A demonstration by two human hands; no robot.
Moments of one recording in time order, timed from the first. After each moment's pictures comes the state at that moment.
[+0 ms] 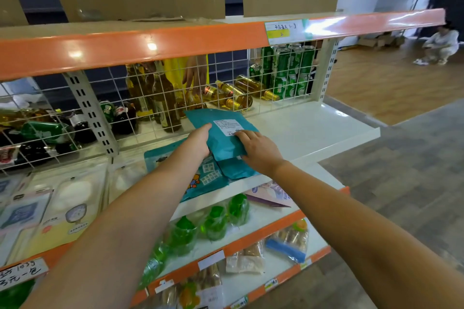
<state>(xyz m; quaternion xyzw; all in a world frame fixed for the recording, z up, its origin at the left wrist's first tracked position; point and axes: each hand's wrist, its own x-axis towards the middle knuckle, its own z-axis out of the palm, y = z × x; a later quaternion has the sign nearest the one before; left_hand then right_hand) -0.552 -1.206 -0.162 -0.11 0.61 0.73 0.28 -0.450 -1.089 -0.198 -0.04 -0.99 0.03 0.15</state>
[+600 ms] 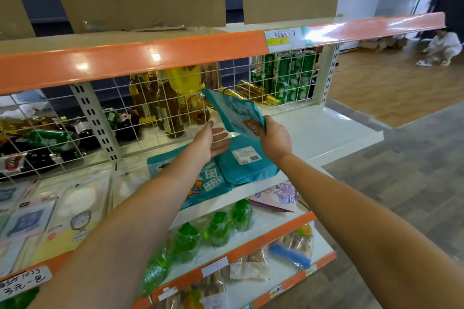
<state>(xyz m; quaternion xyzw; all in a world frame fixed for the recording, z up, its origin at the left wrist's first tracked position) -0.548 -1.206 -0.157 -0.01 0.63 0.72 0.29 -0.453 -1.076 -0.168 -0.23 -0.90 0.24 0.27</state>
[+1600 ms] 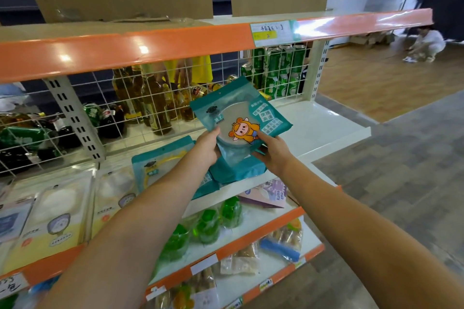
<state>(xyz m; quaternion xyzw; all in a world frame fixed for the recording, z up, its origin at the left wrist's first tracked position) -0.550 -1.165 -0.189 -0.05 0.55 0.77 0.30 -0.443 -1.057 -0.195 -0.26 -0.46 0.83 0.19</state>
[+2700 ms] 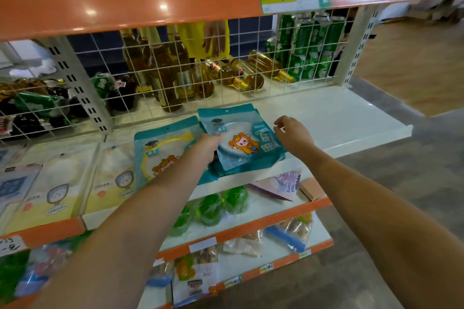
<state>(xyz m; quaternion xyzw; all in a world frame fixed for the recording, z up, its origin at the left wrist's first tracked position) -0.569 -1.156 -0.241 -0.11 0.75 0.61 0.23 -0.475 -0.973 -0.228 -0.22 -0.94 0.25 0.11</state>
